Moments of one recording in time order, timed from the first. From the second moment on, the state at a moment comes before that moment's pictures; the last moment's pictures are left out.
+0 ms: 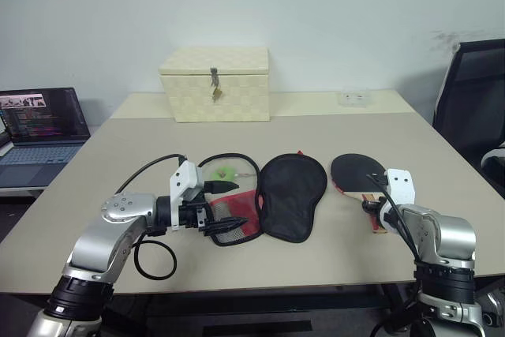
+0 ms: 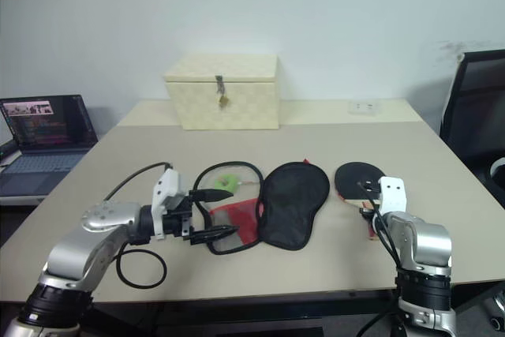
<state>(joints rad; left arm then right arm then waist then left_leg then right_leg) -0.39 0.73 0.03 -0.12 -0.47 0.38 -1.11 -0.56 -0.25 -0.32 -0.12 0.14 1.29 0.14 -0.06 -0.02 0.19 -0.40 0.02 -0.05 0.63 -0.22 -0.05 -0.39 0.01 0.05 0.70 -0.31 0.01</state>
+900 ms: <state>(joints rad) -0.29 0.76 0.12 -0.23 -0.51 0.43 -1.04 -0.75 0.13 -0.25 -0.30 0.19 1.48 -0.04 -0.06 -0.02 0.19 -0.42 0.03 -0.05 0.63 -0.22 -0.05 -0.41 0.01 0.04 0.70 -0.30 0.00</state>
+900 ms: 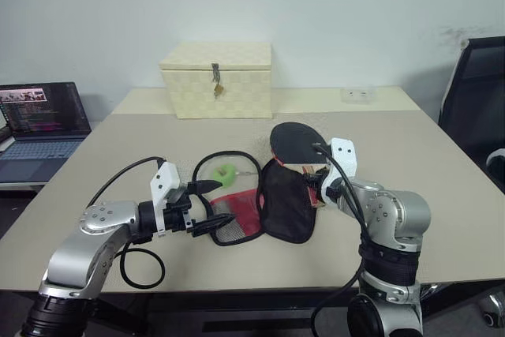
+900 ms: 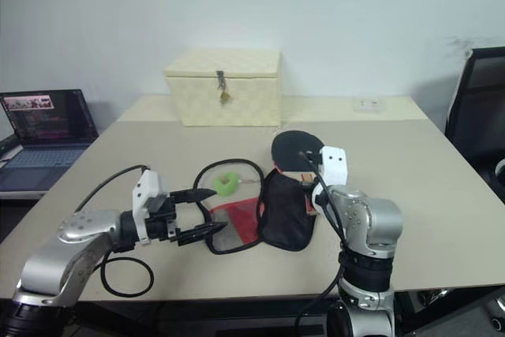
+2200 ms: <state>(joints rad) -0.32 0.83 0.18 -0.20 -0.54 0.45 -1.09 -0.64 0.13 -0.15 -0.26 0.27 1.42 -0.12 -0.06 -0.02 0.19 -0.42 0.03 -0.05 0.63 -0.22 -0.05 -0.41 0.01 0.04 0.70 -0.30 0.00</state>
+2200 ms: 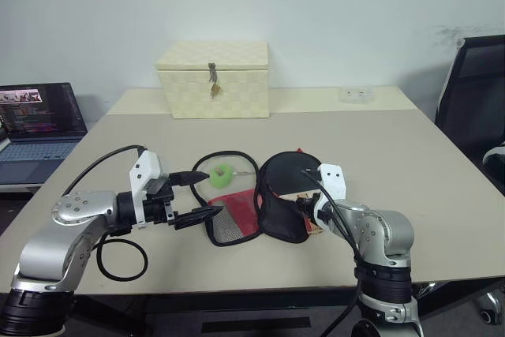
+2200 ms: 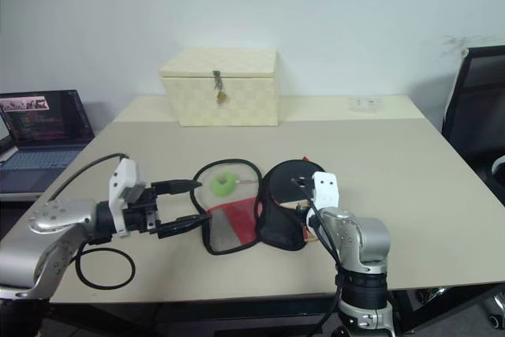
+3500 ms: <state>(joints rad) -0.36 0.78 0.13 0.22 -0.33 0.29 -0.94 -0.51 -0.67 -0.05 -0.56 0.70 1.18 0.70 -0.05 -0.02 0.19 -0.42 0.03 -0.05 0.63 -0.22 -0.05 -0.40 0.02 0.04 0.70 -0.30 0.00</state>
